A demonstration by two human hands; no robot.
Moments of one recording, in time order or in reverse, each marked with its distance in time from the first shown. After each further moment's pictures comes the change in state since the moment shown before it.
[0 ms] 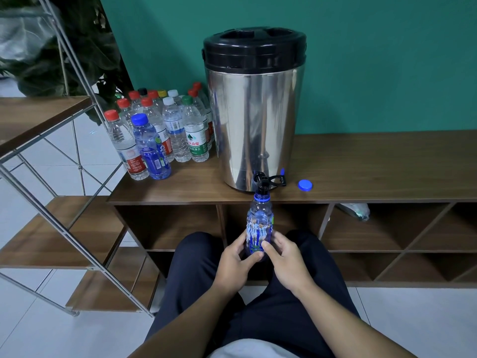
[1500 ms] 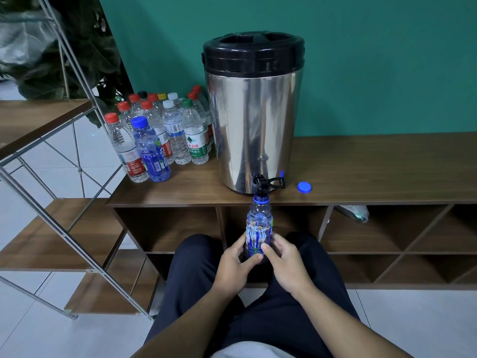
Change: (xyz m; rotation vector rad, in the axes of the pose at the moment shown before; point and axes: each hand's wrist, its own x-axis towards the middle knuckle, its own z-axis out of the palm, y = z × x) left_hand -0.001 0.002 0.000 0.014 0.003 -0.013; right_hand 0.001 0.002 0.000 0.011 -0.001 0.000
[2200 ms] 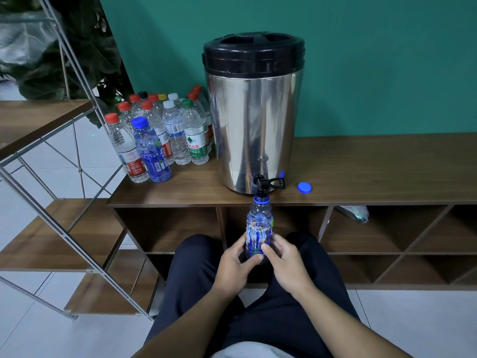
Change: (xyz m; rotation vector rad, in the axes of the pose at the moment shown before) left_hand 0.000 0.000 0.000 -0.016 -0.003 0.011; right_hand -0.001 -0.002 0.000 0.021 -0.005 -0.006
